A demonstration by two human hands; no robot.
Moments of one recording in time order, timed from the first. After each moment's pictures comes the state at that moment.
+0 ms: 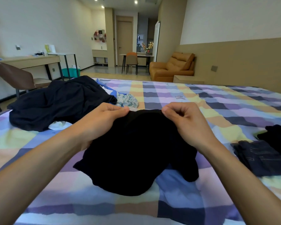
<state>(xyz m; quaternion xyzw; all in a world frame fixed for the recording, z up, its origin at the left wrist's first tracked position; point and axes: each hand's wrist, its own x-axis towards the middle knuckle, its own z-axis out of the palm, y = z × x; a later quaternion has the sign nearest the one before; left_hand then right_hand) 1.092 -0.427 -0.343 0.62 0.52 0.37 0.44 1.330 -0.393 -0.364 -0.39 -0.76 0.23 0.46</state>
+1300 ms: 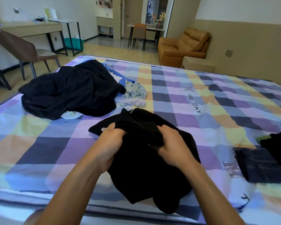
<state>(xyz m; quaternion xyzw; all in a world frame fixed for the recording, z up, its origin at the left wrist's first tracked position) 1.094 -0.439 -0.358 0.40 0.52 0.48 0.58 1.287 -0.383 -0.391 -0.53 -0.81 0.17 0.19</state>
